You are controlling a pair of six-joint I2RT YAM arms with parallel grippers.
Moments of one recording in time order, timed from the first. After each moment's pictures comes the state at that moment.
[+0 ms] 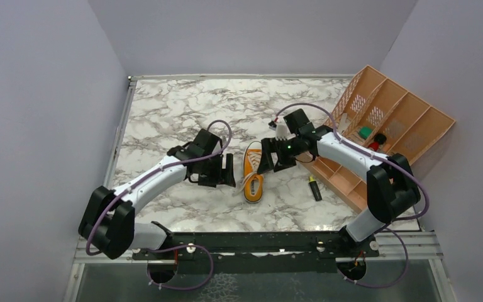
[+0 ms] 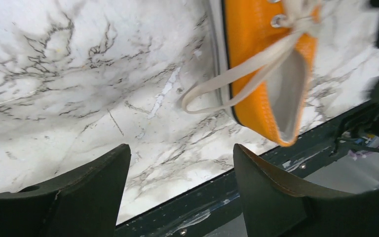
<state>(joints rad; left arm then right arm) -0.58 1.36 0.83 -0.61 0.29 -0.52 0.52 1.60 1.13 -0.55 -0.54 0.26</state>
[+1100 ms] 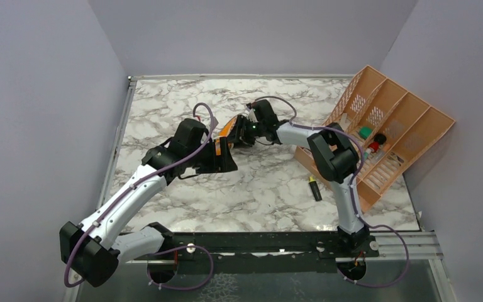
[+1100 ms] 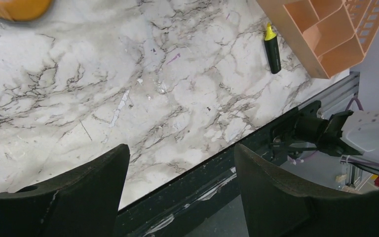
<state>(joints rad) -0.57 1.08 0.97 -0.67 0.28 -0.59 0.59 2.15 1.38 0.05 -0.53 0.84</state>
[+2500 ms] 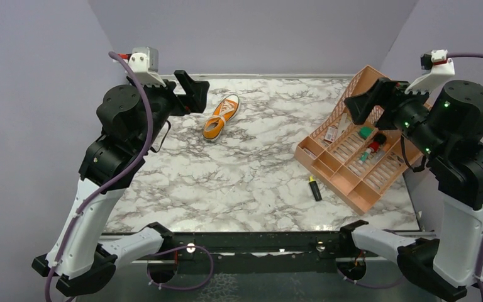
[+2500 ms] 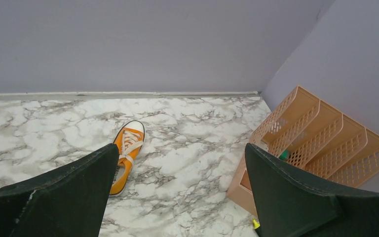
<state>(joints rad) -0.56 1.03 1.62 -0.58 -0.22 -0.33 0.34 1.10 2.02 -1.14 0.09 0.26</state>
